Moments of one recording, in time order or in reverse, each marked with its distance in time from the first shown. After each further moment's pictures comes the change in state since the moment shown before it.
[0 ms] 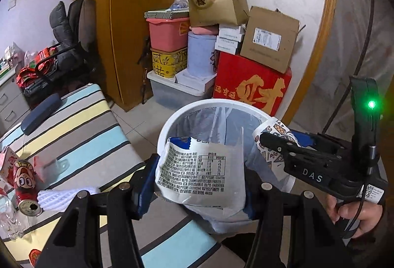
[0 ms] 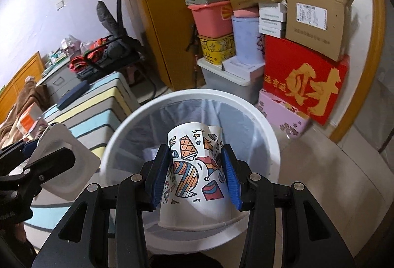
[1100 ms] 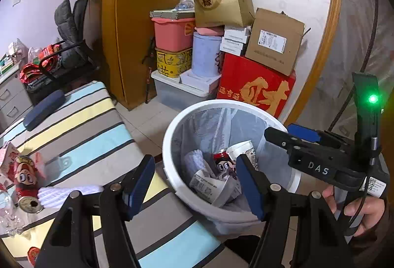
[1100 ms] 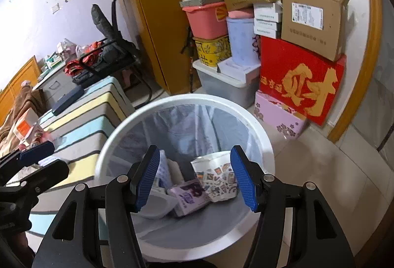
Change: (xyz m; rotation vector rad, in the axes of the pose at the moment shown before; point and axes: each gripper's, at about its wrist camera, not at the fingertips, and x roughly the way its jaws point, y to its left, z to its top) left arm -0.007 0.010 -0.003 -0.035 -0.013 0.020; right arm -0.001 -0.003 0.008 0.013 -0.018 -0.011
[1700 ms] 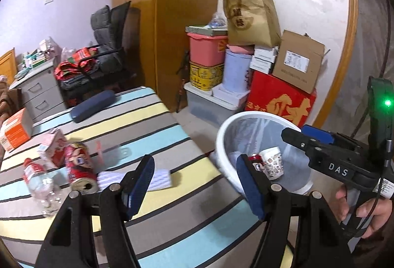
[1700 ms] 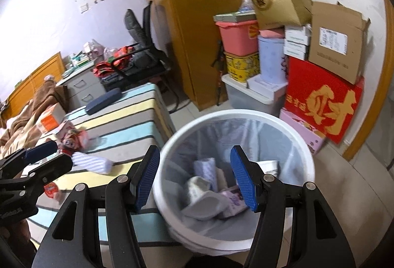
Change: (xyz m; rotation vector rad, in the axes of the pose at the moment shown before) left arm -0.064 0.053 -0.020 -0.072 -0.088 0.135; right arm -0.021 0.059 -0.001 -0.084 -0.072 0.102
